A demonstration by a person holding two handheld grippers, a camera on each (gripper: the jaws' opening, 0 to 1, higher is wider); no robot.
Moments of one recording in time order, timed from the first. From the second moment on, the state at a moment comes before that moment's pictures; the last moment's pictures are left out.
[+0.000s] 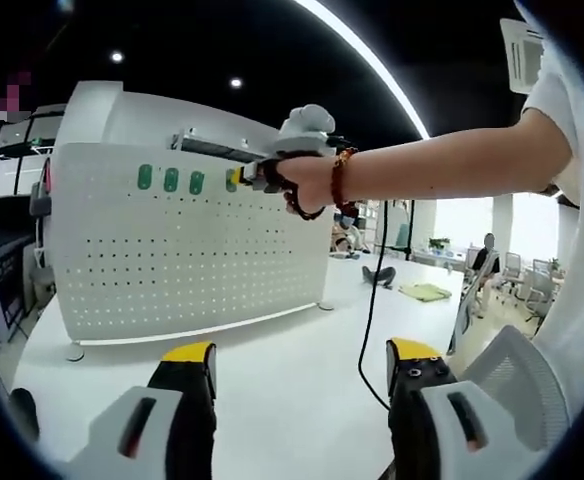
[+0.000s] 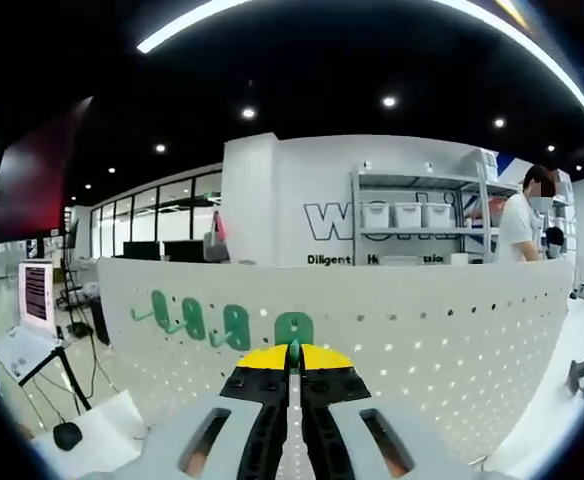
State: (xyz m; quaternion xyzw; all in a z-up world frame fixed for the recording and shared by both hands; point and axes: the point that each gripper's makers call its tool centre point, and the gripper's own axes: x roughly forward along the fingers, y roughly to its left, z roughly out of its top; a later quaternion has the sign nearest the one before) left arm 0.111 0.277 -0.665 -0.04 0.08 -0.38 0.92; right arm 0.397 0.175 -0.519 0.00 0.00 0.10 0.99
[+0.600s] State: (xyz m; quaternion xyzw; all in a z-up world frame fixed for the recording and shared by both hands) left arm 0.119 0.277 -0.668 -0.04 0.08 -0.38 0.92; right arm 0.417 0.177 -0.523 0.01 0.01 0.09 1.00
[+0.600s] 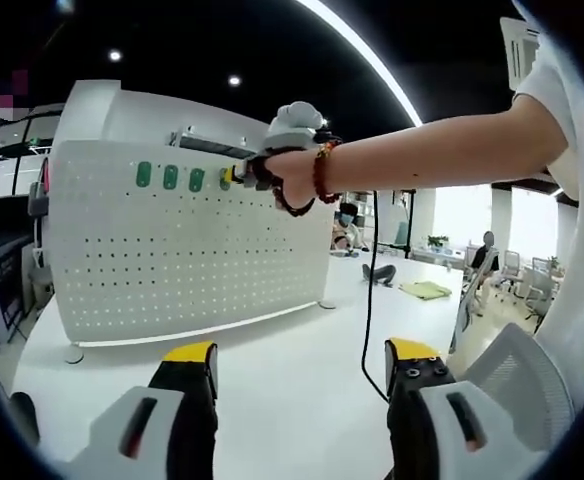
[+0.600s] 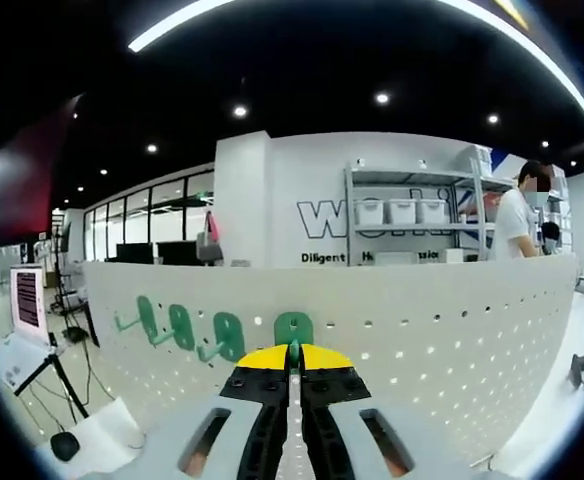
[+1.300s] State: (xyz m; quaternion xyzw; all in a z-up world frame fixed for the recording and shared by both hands) left arm 0.123 0.281 -0.668 -0.04 0.08 -0.38 0.92; right arm 0.418 0.184 -0.529 0.00 0.02 0.06 1.00
